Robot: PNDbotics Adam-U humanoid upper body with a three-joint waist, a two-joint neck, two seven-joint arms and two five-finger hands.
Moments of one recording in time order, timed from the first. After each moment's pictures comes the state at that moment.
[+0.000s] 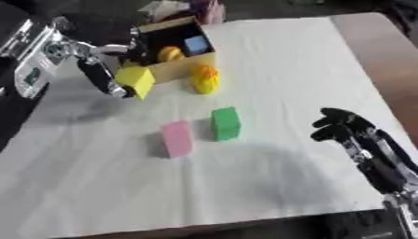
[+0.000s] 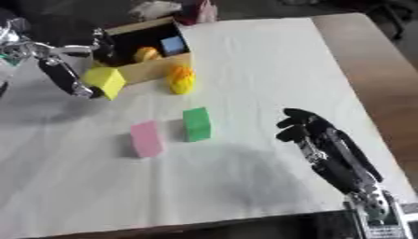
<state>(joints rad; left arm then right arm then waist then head) -0.87 0.69 -0.33 -1.35 -0.82 -0.46 -0.54 -0.10 -0.12 0.05 -1.77 0.08 -0.20 0.41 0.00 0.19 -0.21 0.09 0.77</state>
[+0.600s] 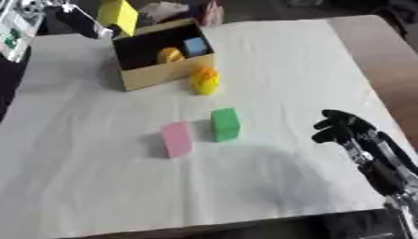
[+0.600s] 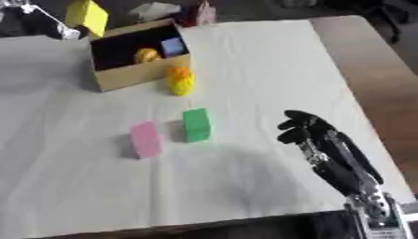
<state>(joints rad) -0.98 0.58 -0.14 -1.09 -0.98 -0.26 -0.36 -0.10 -0.12 0.06 -1.77 0.08 -0.20 0.41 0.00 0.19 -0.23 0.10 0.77</state>
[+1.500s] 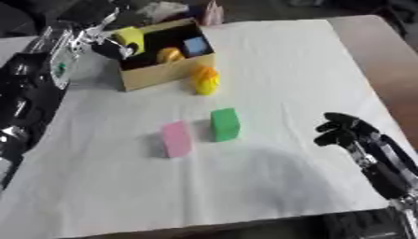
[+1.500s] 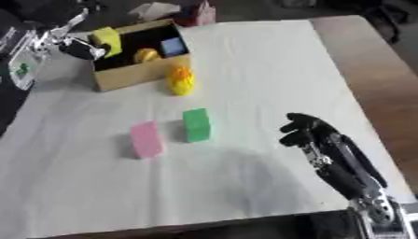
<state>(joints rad) -0.97 0.51 -0.17 -0.89 -1.03 -0.19 -0.10 -0.10 -0.12 0.06 -1.77 0.08 -0.20 0.42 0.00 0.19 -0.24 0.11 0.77</state>
